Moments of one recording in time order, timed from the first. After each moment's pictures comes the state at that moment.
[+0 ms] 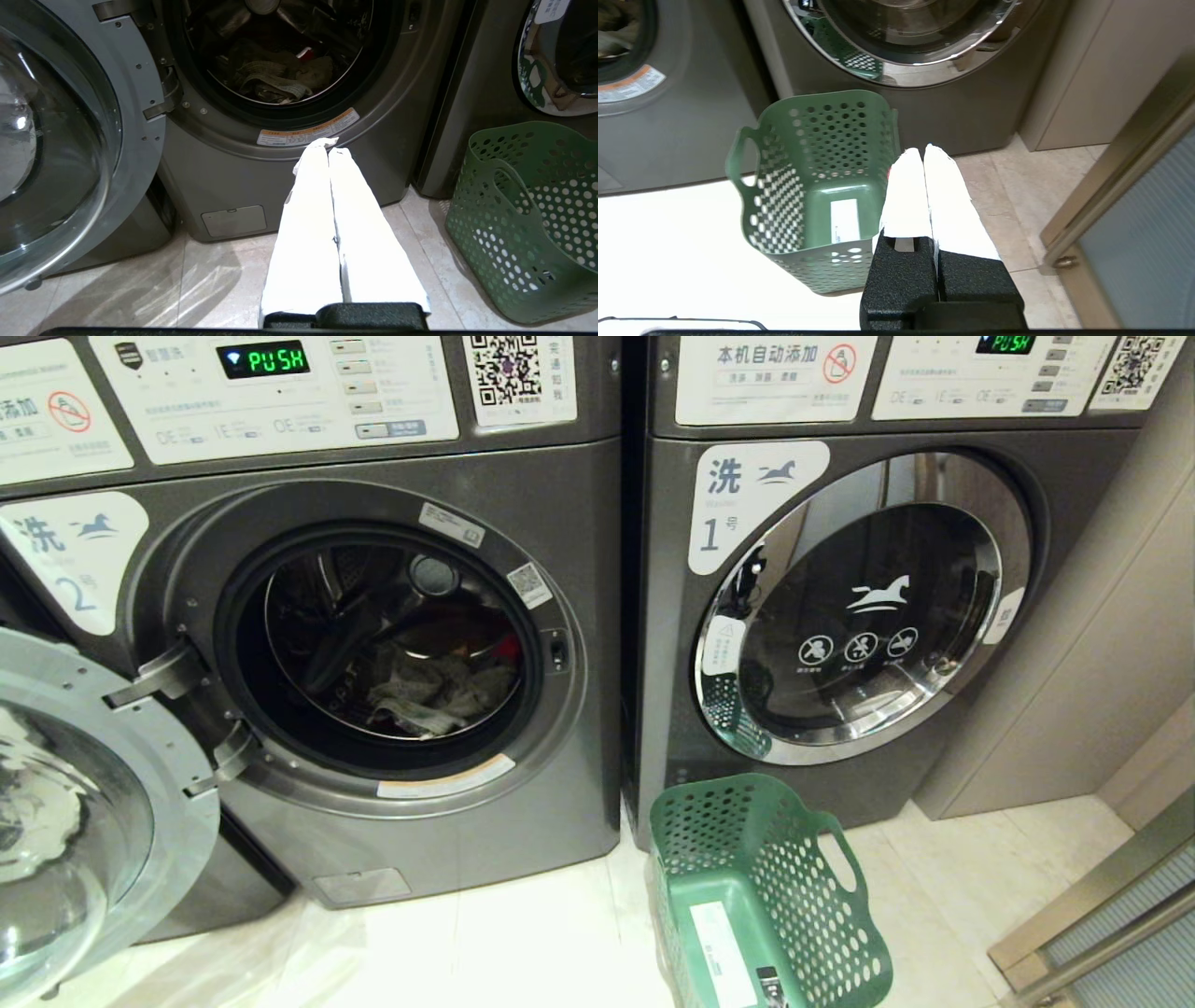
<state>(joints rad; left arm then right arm) 0.01 0.00 0.00 -0.11 -0.01 0.06 0.00 0.00 0.00 0.00 0.00 0.00</state>
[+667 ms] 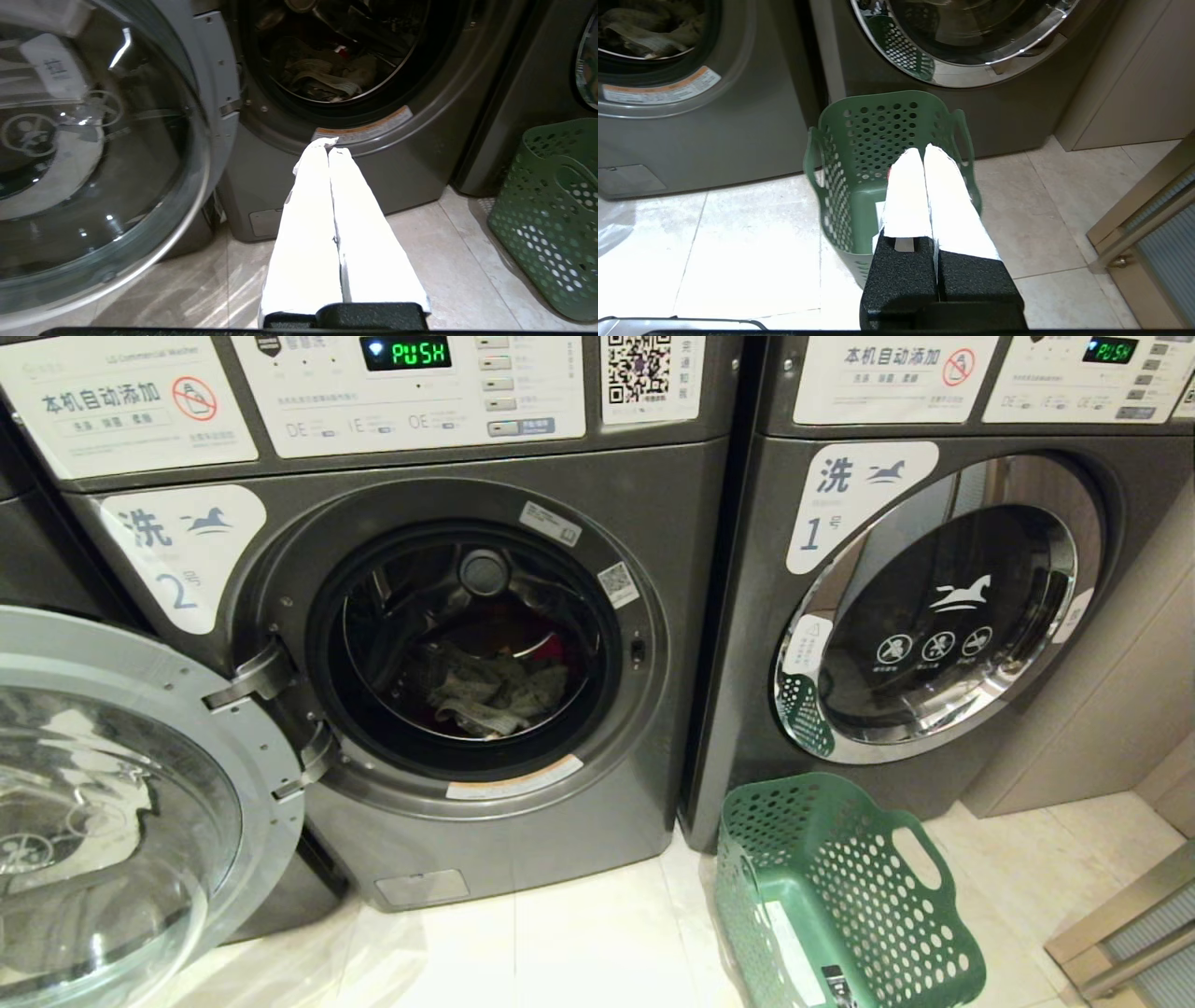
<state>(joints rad) 0.01 0.00 0.00 -0.11 -0.01 0.06 0.00 0.00 0.00 0.00 0.00 0.00</state>
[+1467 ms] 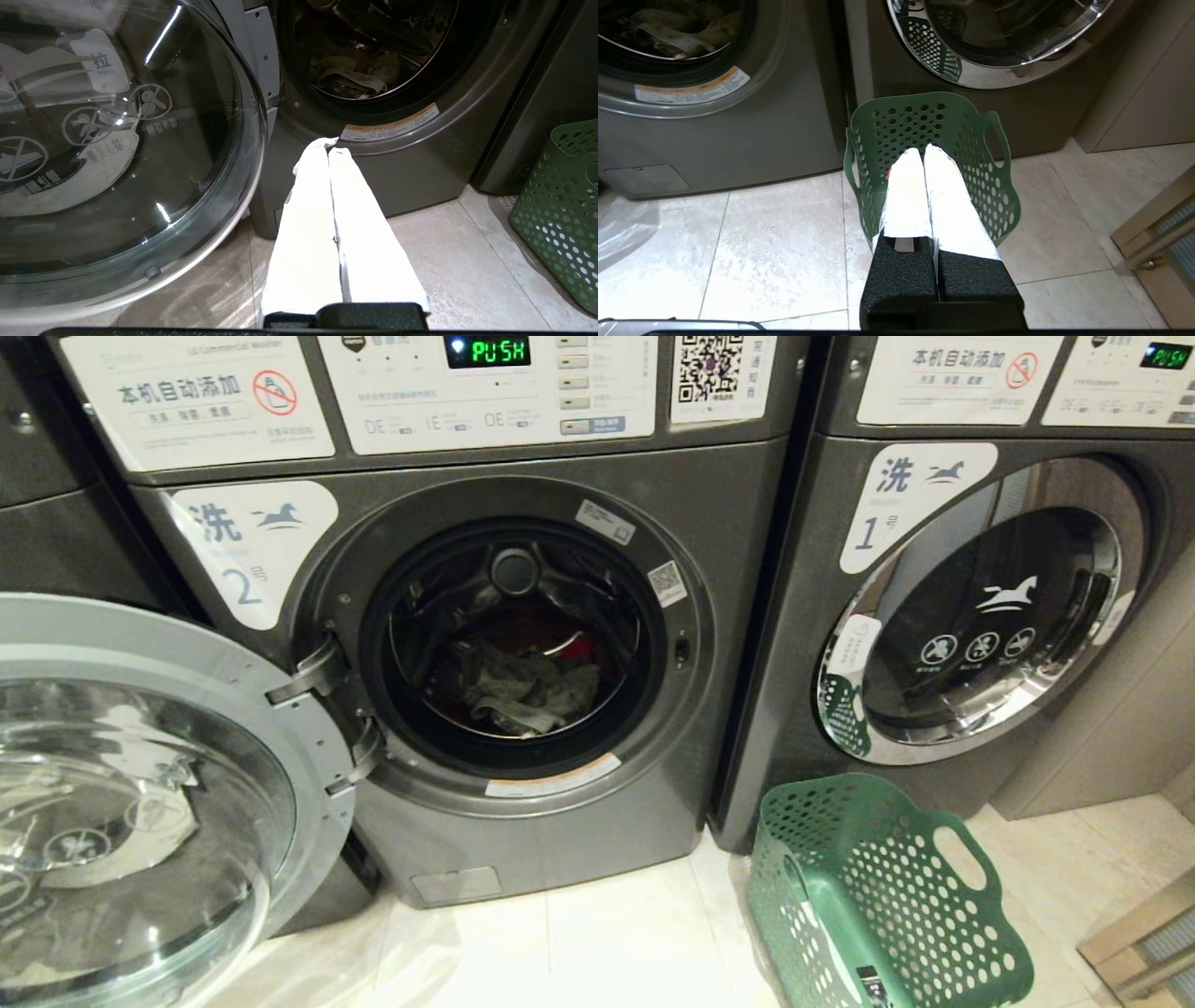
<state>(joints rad) 0.01 0.00 0.00 -0.11 -0.01 0.06 0.00 0.00 0.00 0.00 0.00 0.00</state>
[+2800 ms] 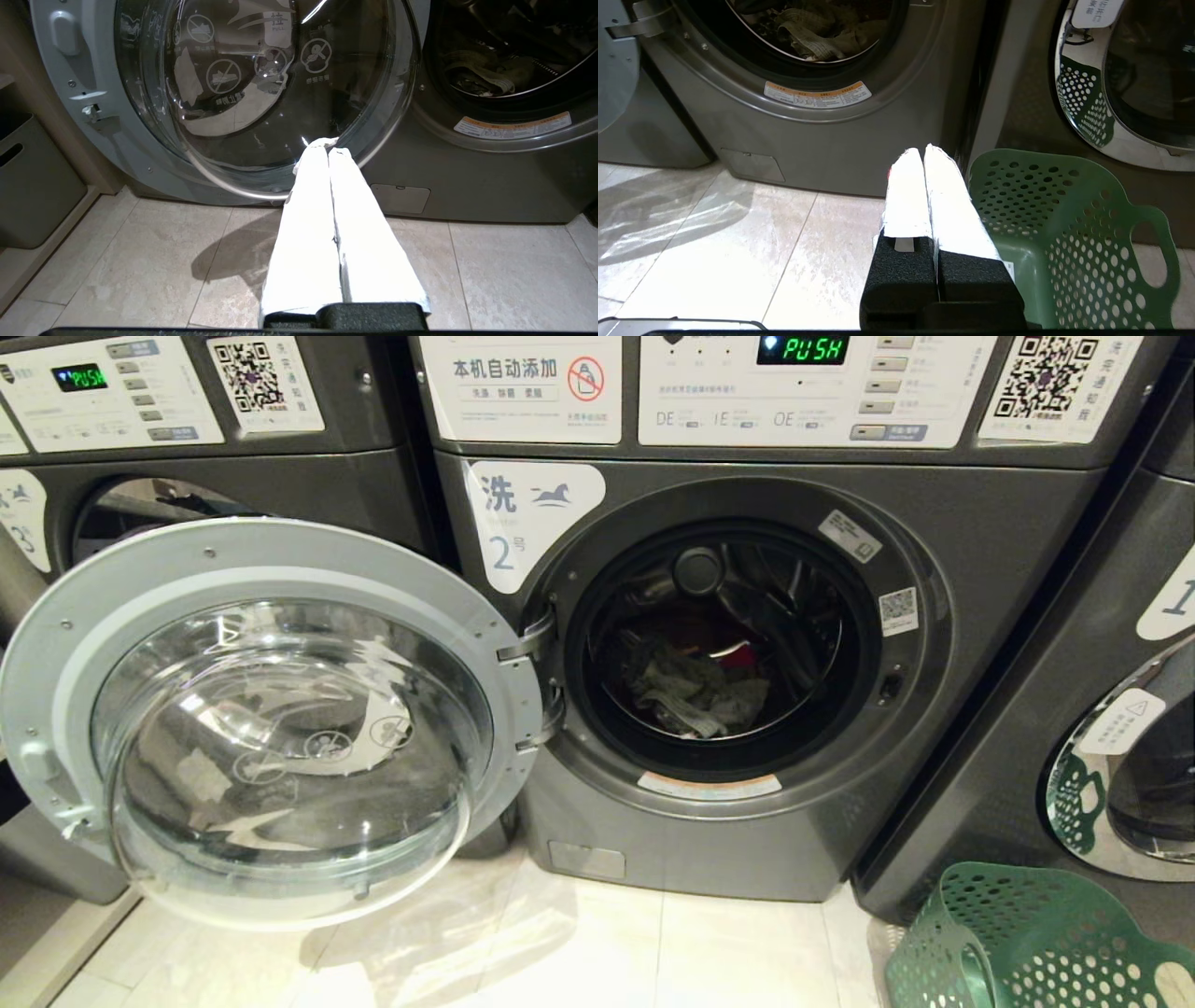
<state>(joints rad) 0.01 0.00 0.00 -0.11 -0.01 0.06 0.00 0.00 0.00 0.00 0.00 0.00</state>
